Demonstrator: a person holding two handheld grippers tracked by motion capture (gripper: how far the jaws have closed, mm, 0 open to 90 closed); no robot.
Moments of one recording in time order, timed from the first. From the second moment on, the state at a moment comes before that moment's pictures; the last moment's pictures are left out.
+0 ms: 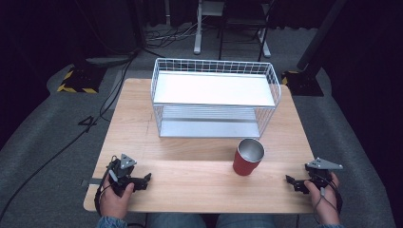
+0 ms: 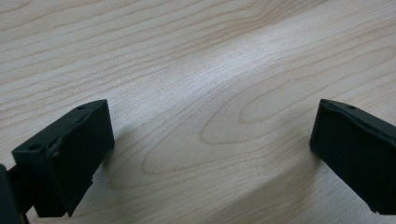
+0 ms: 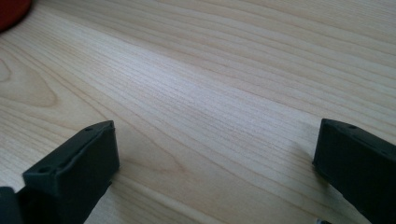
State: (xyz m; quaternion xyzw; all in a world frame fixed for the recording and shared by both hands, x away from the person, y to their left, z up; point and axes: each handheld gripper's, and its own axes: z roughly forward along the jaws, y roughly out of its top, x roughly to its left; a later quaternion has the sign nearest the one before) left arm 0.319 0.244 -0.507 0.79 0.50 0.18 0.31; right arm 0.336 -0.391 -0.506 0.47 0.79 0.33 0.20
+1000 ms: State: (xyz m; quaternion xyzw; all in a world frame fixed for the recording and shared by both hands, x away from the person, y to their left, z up) left arm 0.324 0.241 -0.507 0.79 0.50 0.18 0.31; right arm 0.308 -0.367 -0.484 0.43 0.76 0.46 0.16
